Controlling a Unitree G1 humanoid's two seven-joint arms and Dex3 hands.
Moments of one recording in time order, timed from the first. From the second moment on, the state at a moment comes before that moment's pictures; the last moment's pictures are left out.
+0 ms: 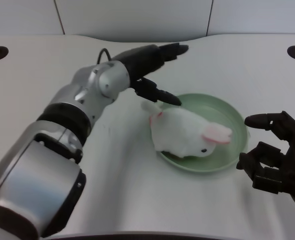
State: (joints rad) left arm -1.17 0.05 -0.37 1.31 0.49 -0.38 -0.21; right arm -0.03 -0.03 -0.07 0.00 0.13 0.06 0.10
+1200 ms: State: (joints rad) left arm -0.24 0.10 0.13 0.45 -0.25 -0.01 -0.49; right arm -0.04 -0.05 -0.09 -0.01 0.14 0.10 0.11
